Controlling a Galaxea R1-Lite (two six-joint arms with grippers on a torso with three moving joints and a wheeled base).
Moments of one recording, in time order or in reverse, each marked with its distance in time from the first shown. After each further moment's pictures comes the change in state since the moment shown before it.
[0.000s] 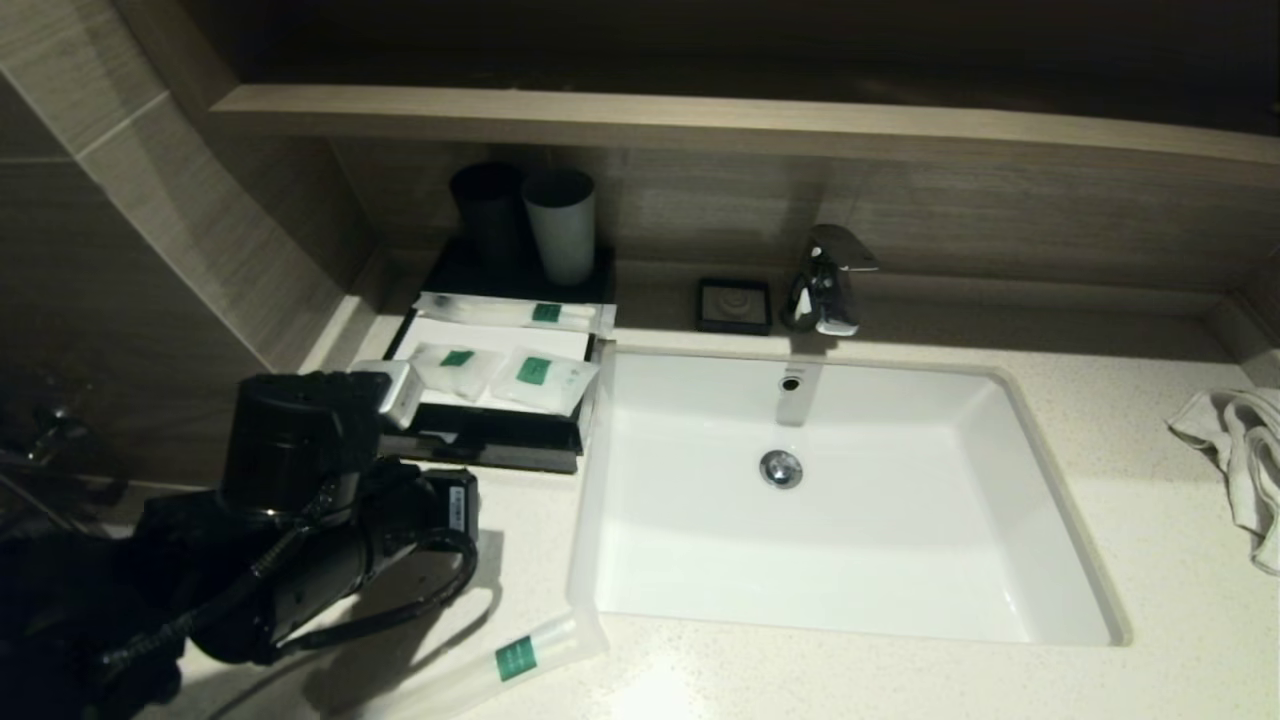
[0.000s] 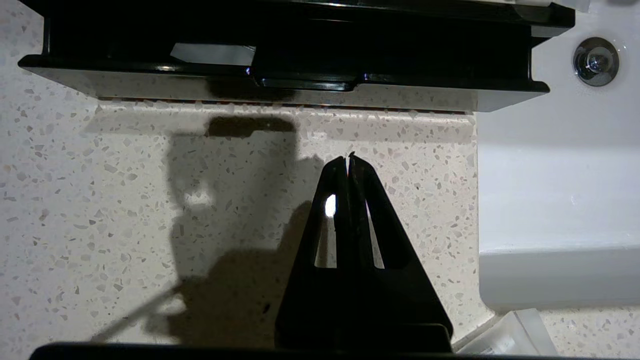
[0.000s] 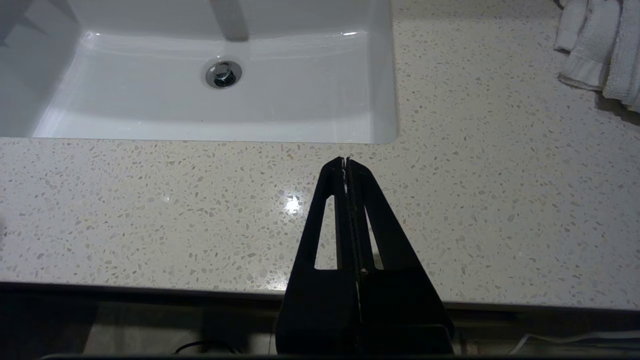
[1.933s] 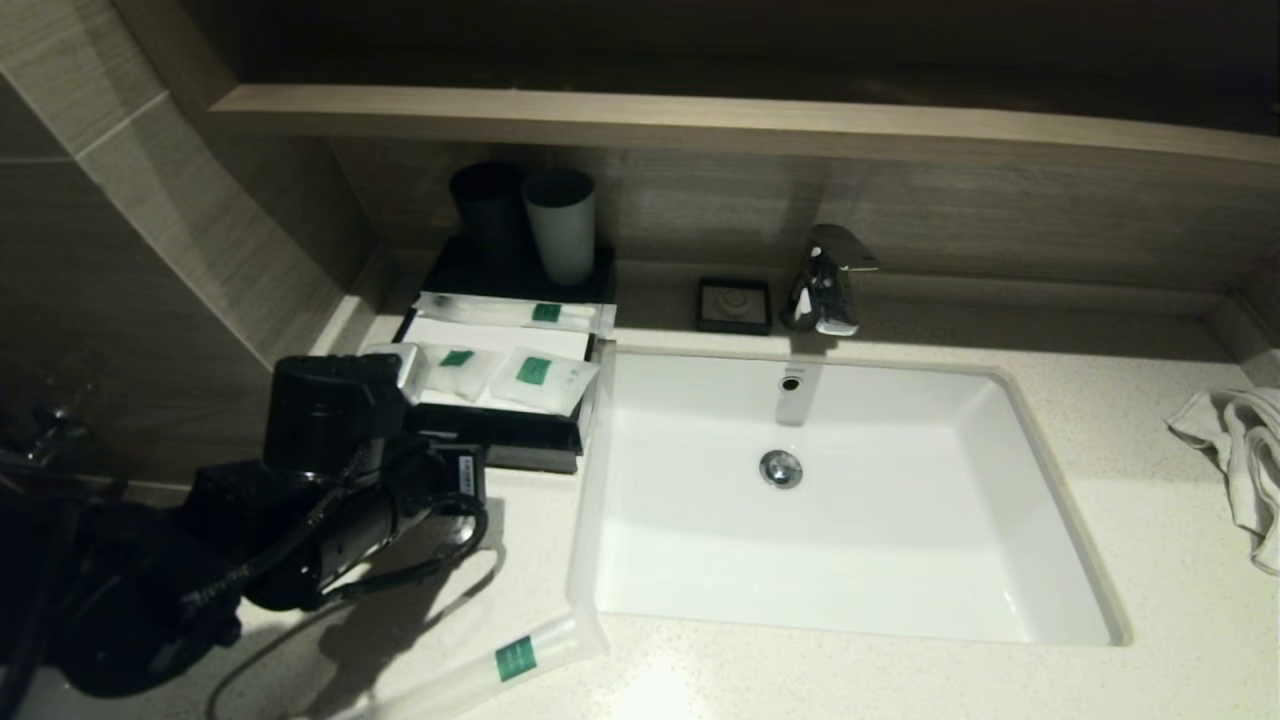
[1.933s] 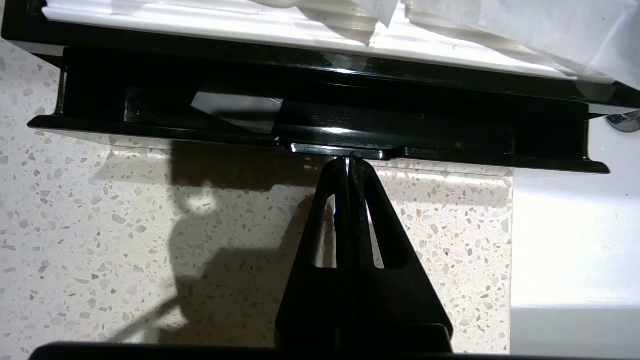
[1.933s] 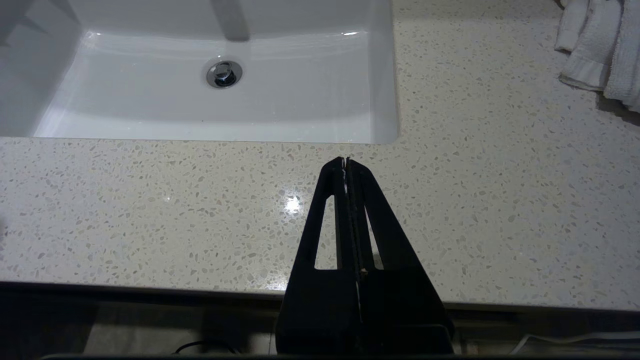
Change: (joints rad) left arm 0.061 0.097 -0.058 -0.070 -0.001 0.003; right arm 0.000 0.000 0.000 0.000 0.000 -0.001
